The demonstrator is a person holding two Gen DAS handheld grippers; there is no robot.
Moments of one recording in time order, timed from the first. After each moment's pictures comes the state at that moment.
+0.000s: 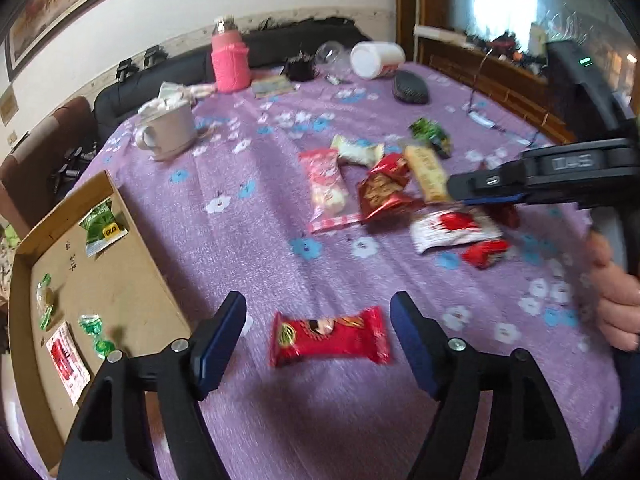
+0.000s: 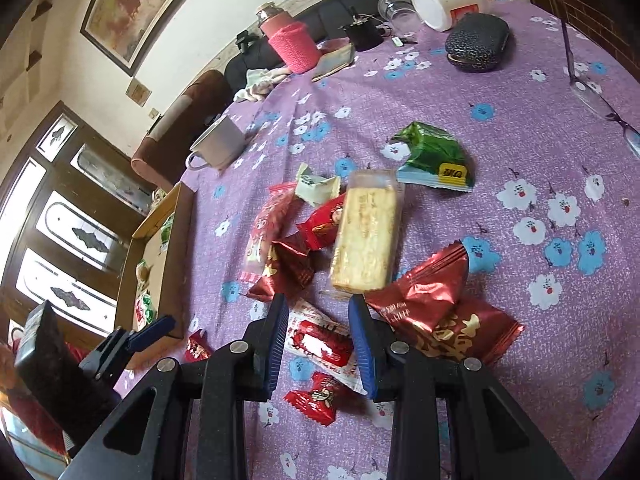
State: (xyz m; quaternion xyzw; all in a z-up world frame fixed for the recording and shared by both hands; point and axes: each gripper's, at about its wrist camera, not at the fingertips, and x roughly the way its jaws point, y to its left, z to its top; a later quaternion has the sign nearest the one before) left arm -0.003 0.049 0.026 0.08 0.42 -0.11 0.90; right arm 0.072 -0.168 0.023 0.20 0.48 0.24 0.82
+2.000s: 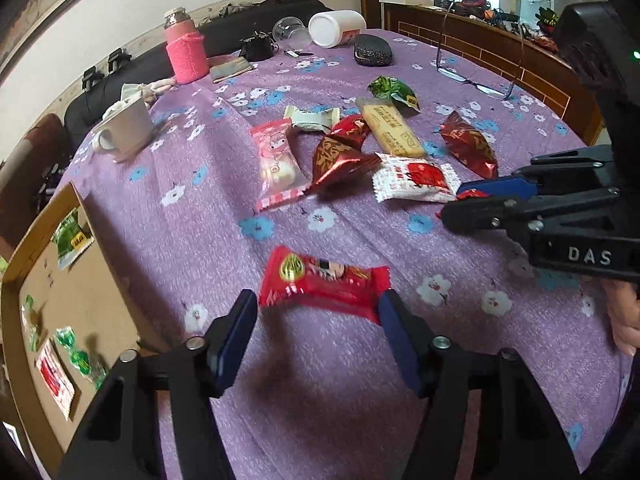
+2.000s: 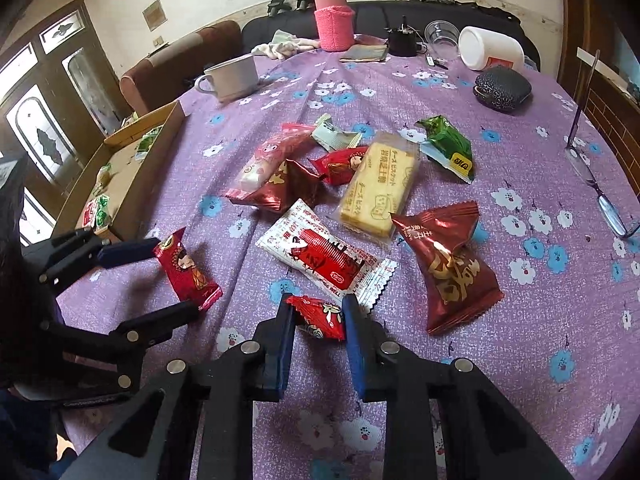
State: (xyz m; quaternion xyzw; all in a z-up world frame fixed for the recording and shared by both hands) left arm -0.009 0.021 0.014 0.13 0.44 -0.15 0.87; right arm 0.020 -0.131 0.022 0.00 0.47 0.22 0.85
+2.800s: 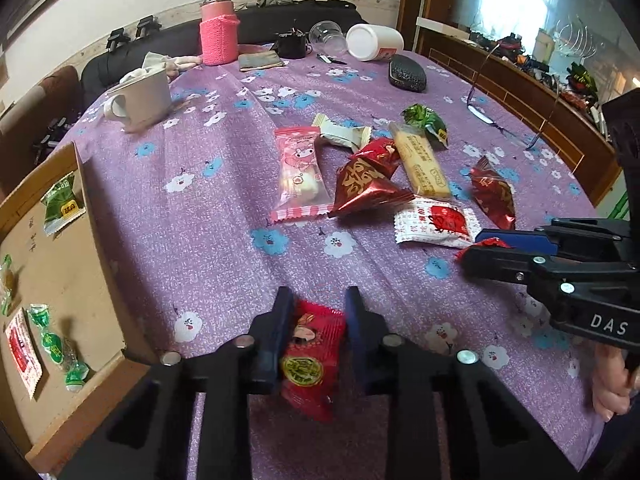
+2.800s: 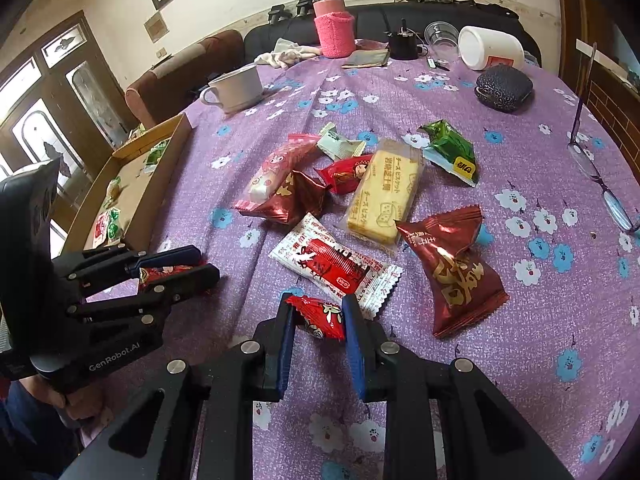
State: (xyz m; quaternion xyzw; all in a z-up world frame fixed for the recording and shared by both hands) left arm 0.011 0.033 0.012 0.04 0.45 -0.13 0.89; right arm 0.019 -0.134 0.027 0.03 0.46 0.23 0.85
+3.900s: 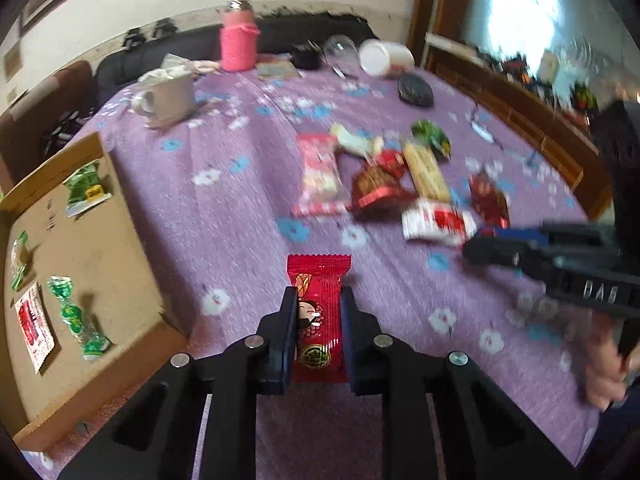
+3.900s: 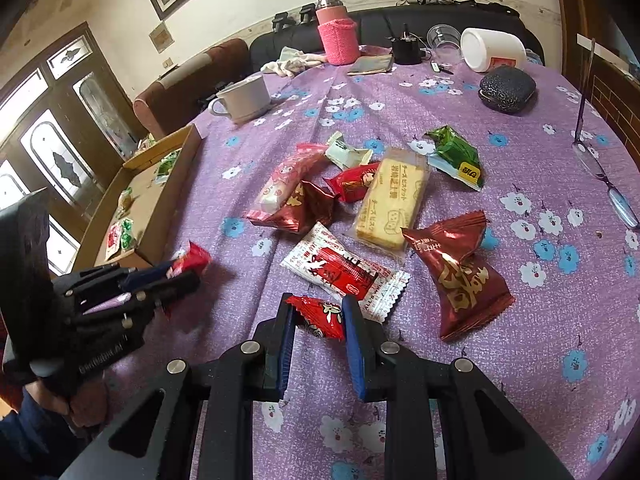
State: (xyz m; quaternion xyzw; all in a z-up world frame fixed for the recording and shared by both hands) left arm -0.010 0.056 0.022 0.01 0.42 -0.11 0.90; right arm 0.020 -0.137 0.030 0.05 0.45 0.25 0.85
